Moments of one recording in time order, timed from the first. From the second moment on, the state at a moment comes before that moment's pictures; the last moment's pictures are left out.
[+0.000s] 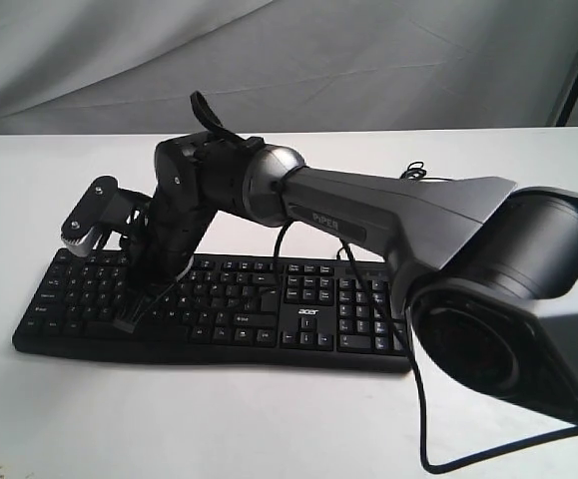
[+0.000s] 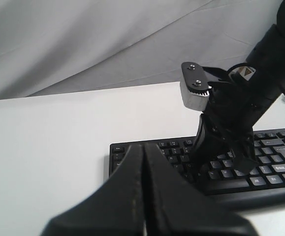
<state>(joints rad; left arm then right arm) -0.20 0.00 0.00 0.04 0.26 -0.02 0.82 2.49 -2.11 0.23 0.85 -0.65</state>
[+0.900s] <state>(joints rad) -0.20 0.00 0.00 0.04 0.26 -0.02 0.88 2.80 -2.69 0.31 0.90 -0.61</state>
